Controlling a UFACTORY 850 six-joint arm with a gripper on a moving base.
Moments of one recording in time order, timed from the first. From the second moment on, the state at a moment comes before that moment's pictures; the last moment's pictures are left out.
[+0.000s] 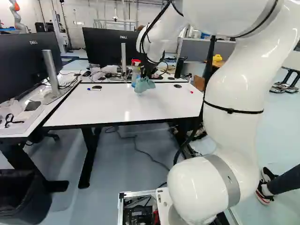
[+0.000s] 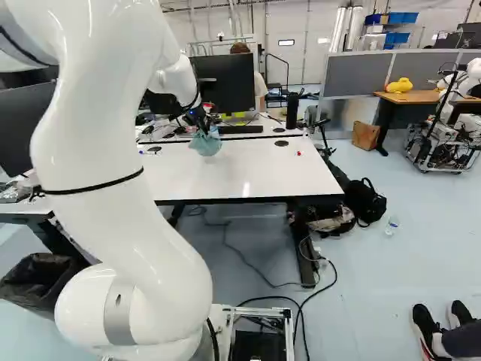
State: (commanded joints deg) arm 8.9 -15.1 -70.8 5.0 -19.8 0.0
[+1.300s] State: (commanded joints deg) arm 15.9 -29.7 -88.8 5.0 -19.8 0.0
